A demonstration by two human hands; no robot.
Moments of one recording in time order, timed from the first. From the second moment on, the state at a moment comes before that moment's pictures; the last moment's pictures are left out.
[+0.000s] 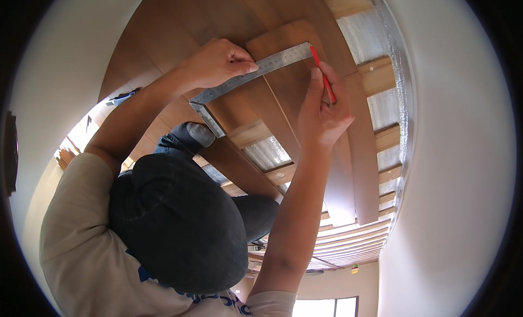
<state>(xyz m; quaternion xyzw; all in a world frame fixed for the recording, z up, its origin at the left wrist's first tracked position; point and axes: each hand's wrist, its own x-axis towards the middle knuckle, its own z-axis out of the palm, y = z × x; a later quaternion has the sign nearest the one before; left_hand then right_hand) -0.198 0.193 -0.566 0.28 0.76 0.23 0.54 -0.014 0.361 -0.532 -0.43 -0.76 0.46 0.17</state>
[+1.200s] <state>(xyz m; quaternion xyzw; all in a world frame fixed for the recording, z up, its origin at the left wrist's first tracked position) -0.277 0.070 -0.547 0.02 0.70 0.46 0.55 0.234 0.336 -0.500 -0.44 -0.83 0.16 -0.30</state>
